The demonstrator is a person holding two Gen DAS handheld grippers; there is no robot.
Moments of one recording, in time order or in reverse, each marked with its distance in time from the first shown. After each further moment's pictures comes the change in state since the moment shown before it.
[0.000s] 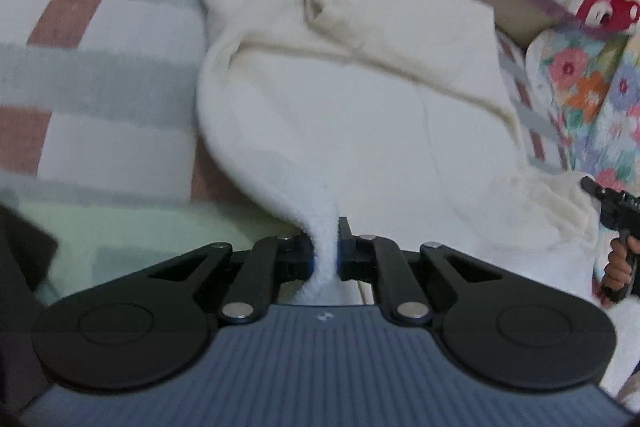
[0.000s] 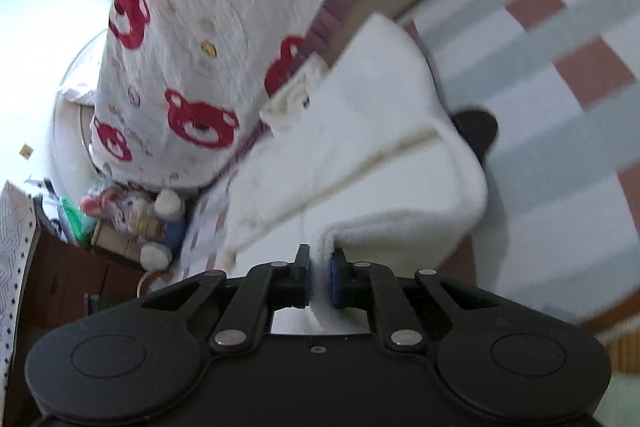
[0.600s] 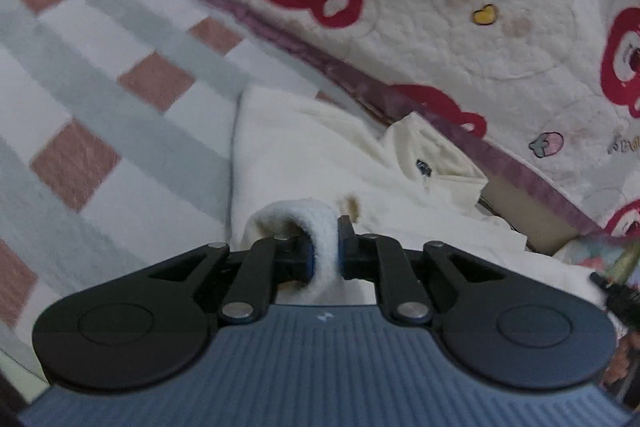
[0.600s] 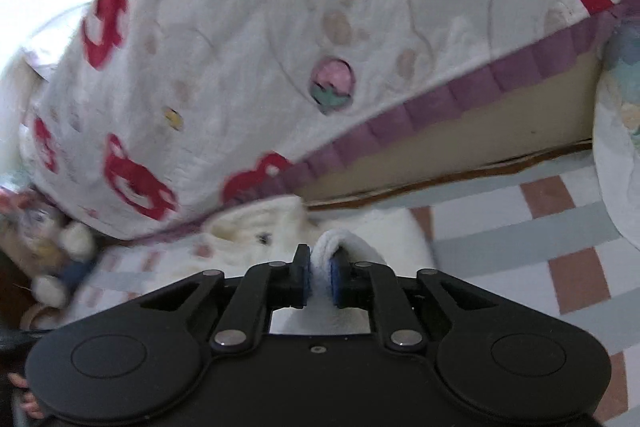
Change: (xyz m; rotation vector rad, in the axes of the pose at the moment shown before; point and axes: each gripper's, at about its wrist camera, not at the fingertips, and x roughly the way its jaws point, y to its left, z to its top) left arm 0.026 0.044 0.098 -0.270 -0.433 0.047; right arm 0.100 0.078 0.164 -0.352 -0.157 -0.290
